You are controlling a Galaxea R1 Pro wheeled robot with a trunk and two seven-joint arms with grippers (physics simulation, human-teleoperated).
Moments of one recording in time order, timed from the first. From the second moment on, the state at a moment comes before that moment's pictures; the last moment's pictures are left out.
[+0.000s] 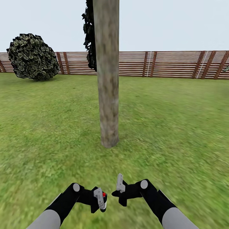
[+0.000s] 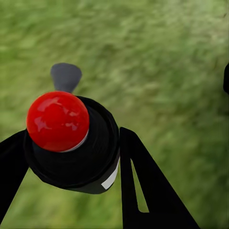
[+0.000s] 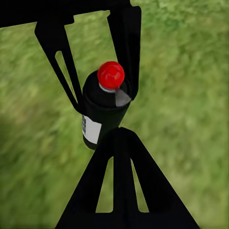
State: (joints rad) left arm -0.57 -0.04 -0.11 -0.59 -0.70 -0.09 -1.00; right arm -0.57 0.07 0.31 -0.67 0.53 -0.12 0.93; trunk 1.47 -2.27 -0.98
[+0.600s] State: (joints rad) left arm -0.56 -0.05 -0.11 -0.58 -0.70 -0.09 -0.99; right arm -0.57 0.07 0.31 -0.68 0.53 -0.12 0.93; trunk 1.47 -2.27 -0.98
